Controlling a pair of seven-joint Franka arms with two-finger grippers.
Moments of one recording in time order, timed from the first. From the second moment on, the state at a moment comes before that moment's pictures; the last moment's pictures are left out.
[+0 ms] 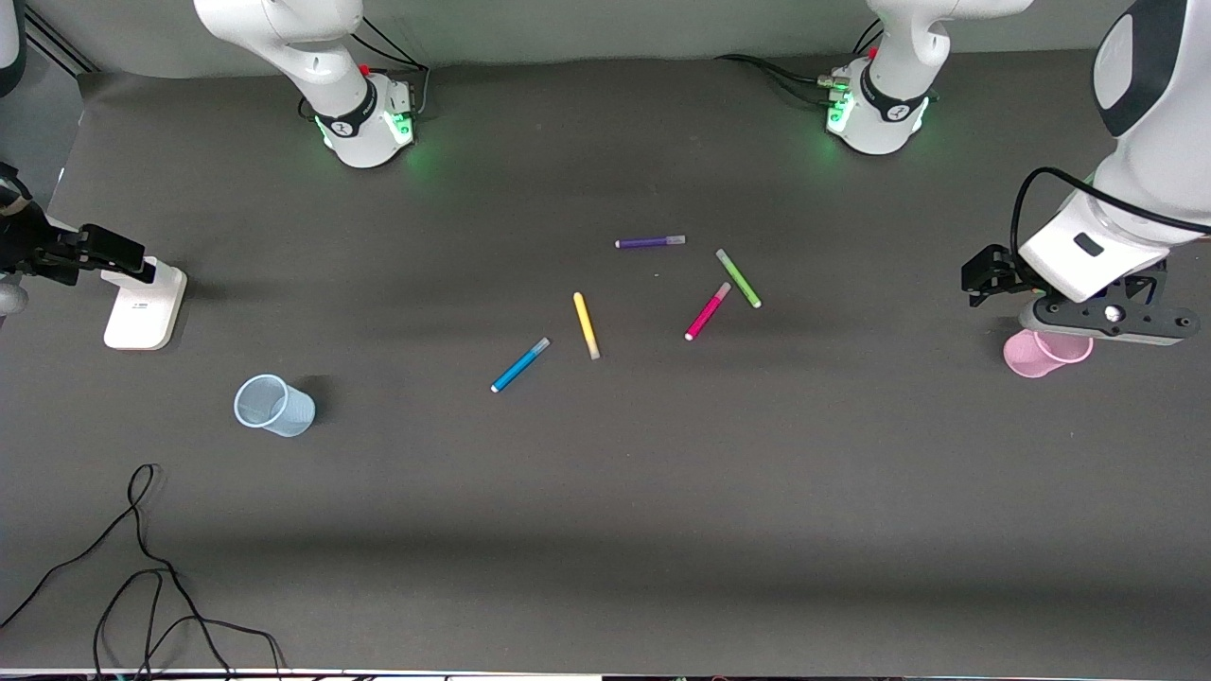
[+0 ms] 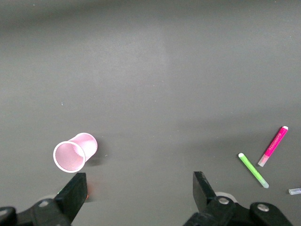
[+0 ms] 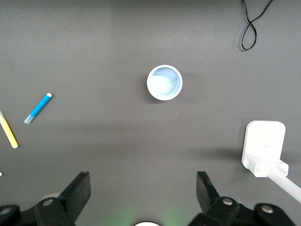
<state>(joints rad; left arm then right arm) -0.07 0.03 -0.09 -1.68 0.10 1.70 0.00 0.01 0.01 -0.08 -1.59 0.00 1.52 -0.06</state>
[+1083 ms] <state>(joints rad) -0.10 0.04 -0.10 -1.68 0.02 1.68 -0.02 0.35 0.03 -0.08 -1.60 0.01 1.54 0.39</state>
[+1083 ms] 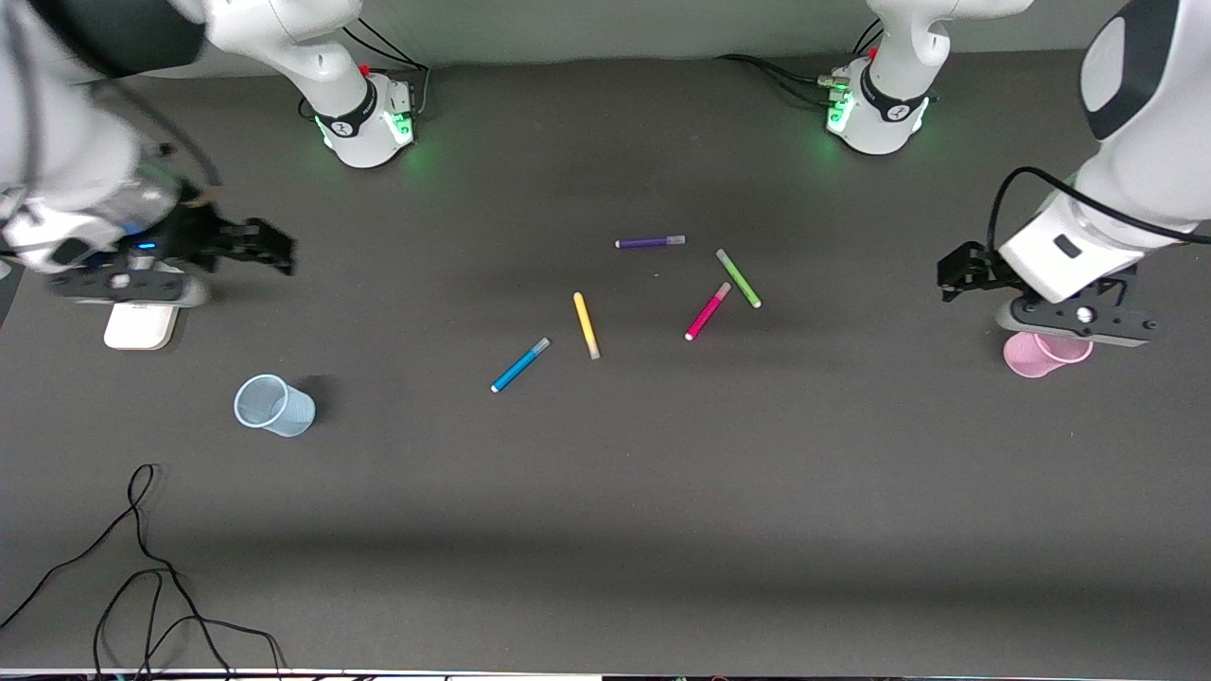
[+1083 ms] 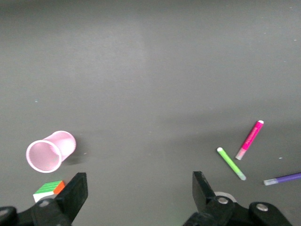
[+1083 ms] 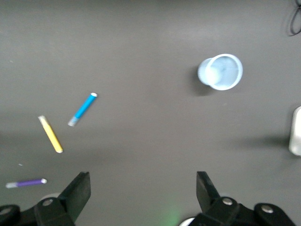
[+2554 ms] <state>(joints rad) -0.53 0.35 -0.15 -2.05 0.01 2.33 -0.26 0.65 0.22 -0.08 -1.76 0.15 1.92 1.44</state>
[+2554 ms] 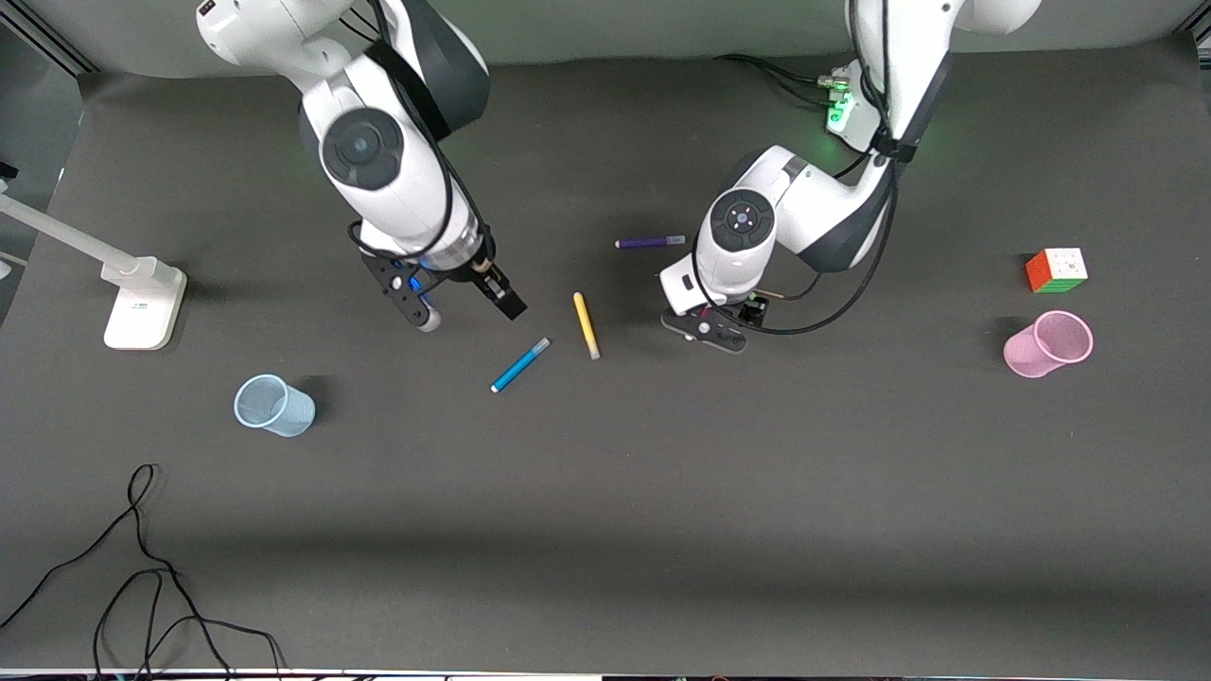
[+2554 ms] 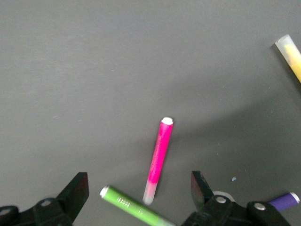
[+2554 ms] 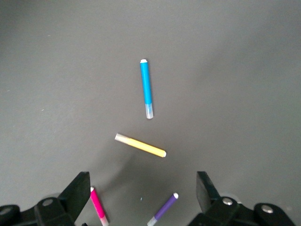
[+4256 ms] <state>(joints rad) -0.54 0.40 -0.13 -2.16 0.02 2.58 -0.25 0.71 0.60 -0.08 -1.90 0.15 2.40 1.44</state>
